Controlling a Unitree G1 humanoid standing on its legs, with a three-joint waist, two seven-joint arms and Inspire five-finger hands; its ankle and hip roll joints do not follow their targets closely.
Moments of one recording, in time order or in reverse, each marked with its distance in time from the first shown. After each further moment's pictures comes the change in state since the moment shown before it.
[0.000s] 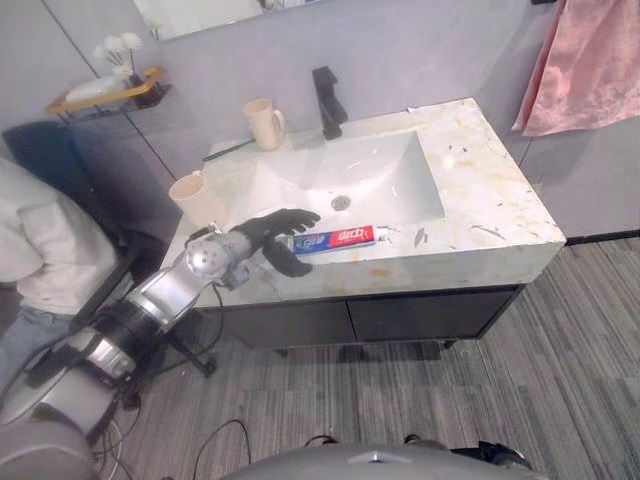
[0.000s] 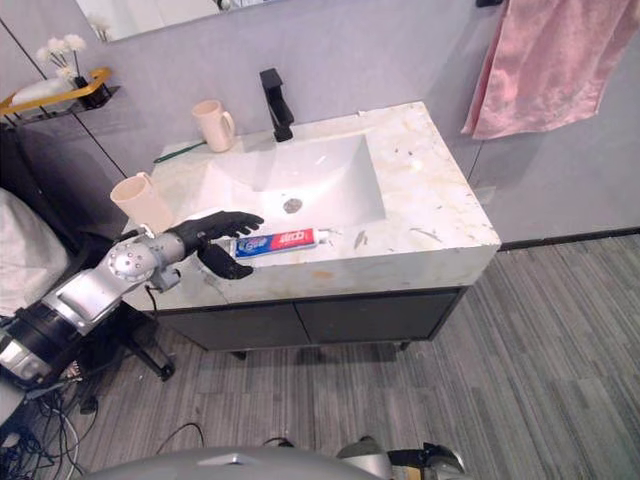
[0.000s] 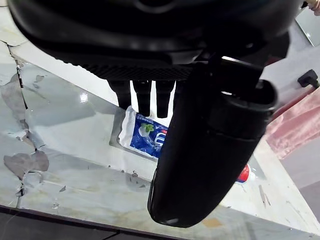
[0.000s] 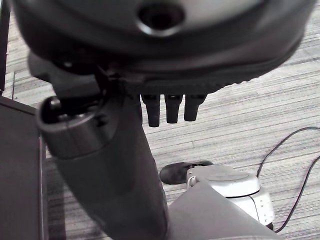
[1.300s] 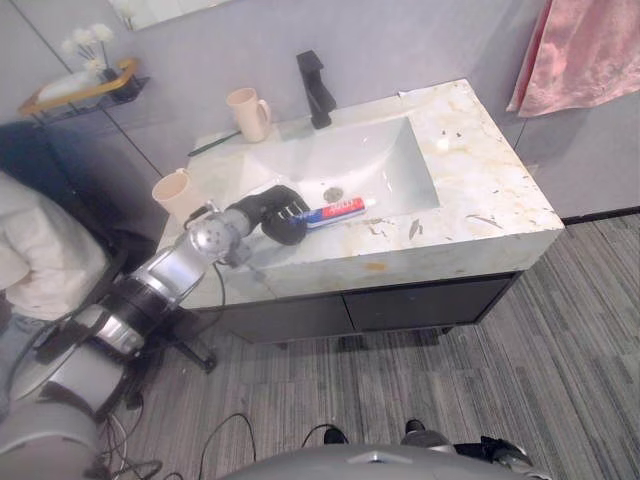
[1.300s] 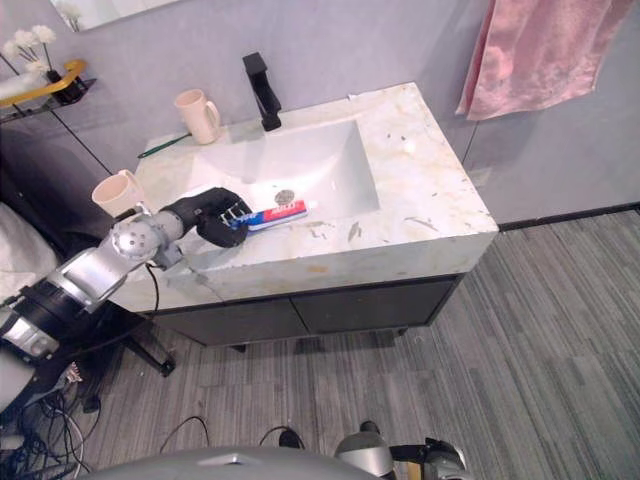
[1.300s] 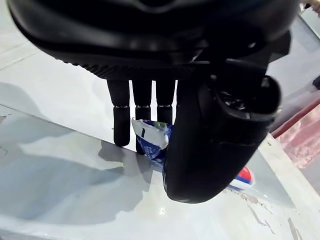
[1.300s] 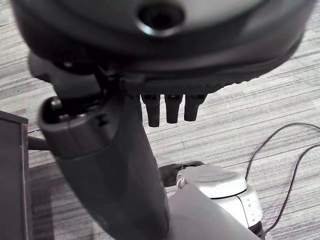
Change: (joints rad) left arm -0.118 -0.023 -0.022 0.078 0.013 0.057 0.051; right arm -0.009 0.001 -0.017 -0.007 0.004 -0.002 -0.020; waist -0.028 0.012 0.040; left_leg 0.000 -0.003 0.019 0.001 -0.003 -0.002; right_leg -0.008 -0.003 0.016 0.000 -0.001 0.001
